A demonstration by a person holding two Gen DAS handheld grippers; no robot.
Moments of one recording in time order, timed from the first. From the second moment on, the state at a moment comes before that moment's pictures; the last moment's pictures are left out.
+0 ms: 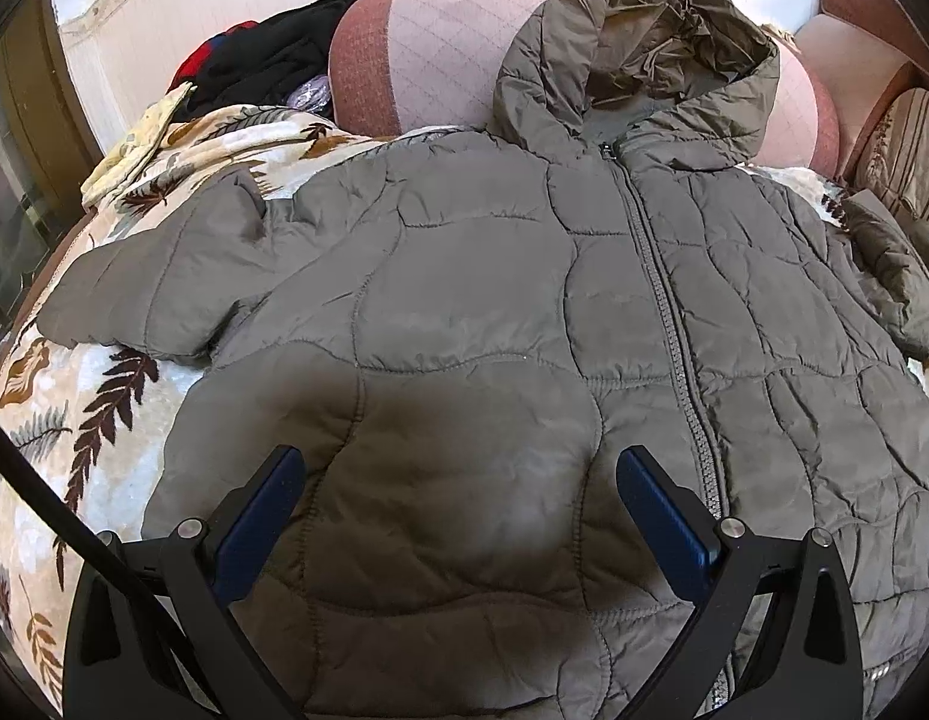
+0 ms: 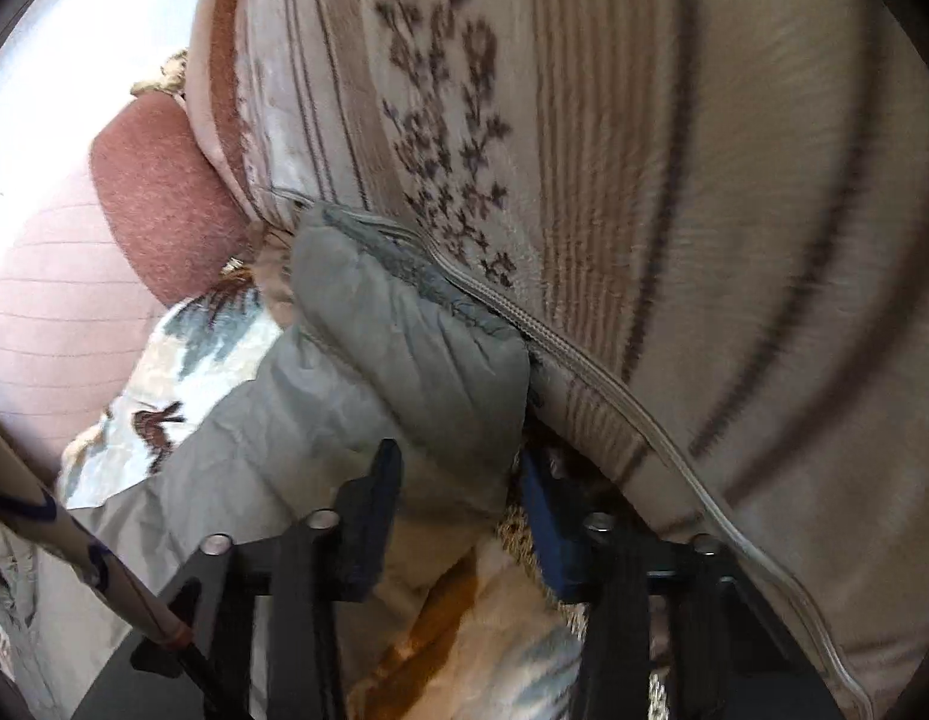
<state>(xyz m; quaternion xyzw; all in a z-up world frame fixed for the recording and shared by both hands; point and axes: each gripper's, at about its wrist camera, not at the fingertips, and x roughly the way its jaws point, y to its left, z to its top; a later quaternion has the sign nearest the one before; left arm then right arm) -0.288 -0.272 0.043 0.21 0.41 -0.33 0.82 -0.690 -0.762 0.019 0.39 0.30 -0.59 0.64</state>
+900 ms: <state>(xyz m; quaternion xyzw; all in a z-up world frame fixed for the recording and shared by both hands) -0.282 -0.261 0.040 0.21 0.43 -0.32 0.82 -0.628 -0.601 0.229 0.27 0.18 -0.50 0.80</state>
